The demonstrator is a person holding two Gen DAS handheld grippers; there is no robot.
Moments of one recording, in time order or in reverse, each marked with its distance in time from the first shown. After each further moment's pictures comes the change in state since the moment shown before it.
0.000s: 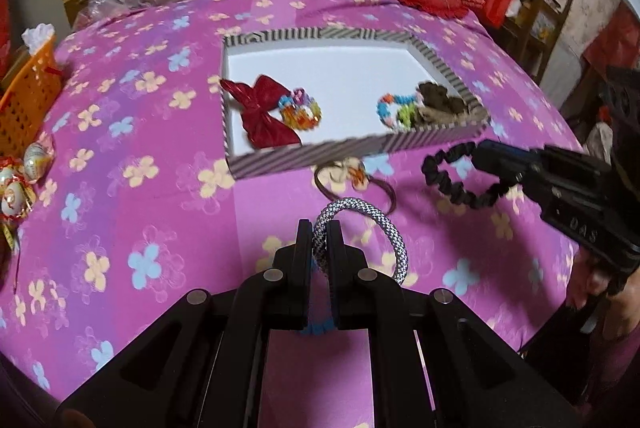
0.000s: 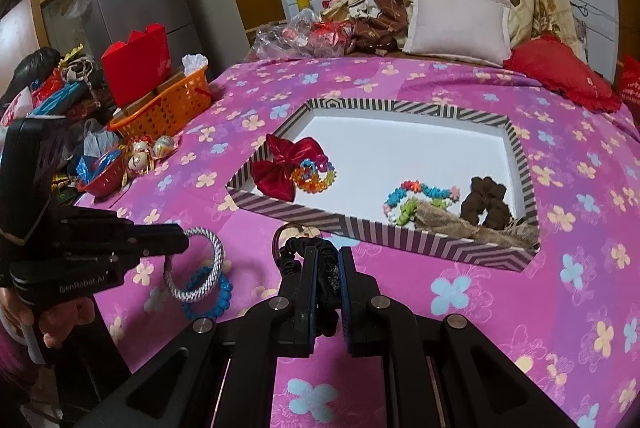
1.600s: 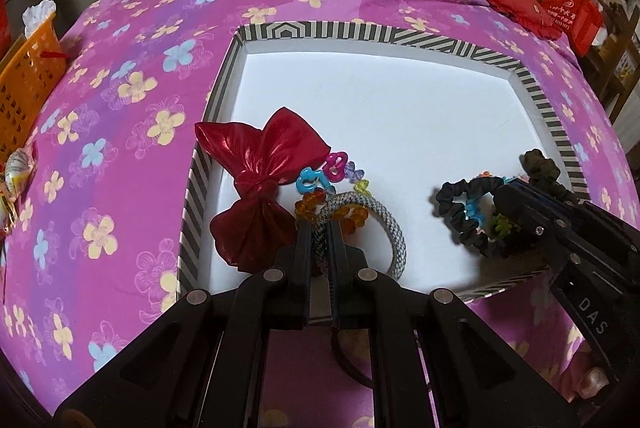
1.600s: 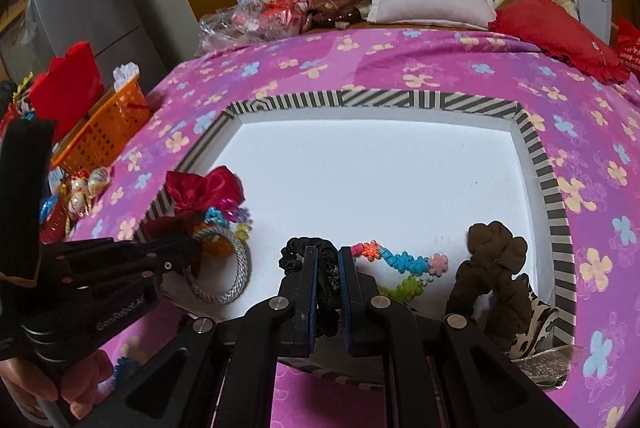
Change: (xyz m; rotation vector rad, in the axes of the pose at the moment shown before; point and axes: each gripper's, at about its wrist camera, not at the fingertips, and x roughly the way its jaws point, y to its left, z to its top) left arm 0.124 0.005 0.086 -0.163 0.088 0.197; right arm 0.112 -0.073 0.057 0.117 0.095 -0.046
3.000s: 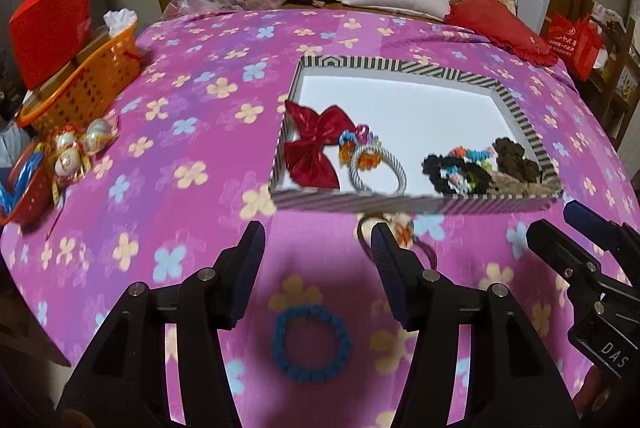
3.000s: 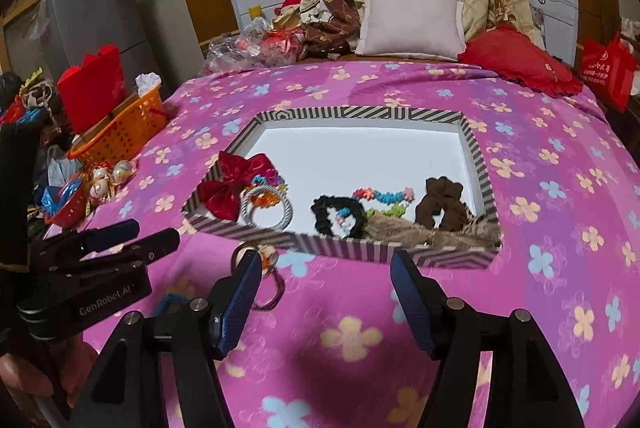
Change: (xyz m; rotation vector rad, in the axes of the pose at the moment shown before) left arm -0.101 0.008 -0.086 -0.062 -0.168 0.092; right arm -0.111 0.045 -0.067 -0.010 -0.113 -0.078
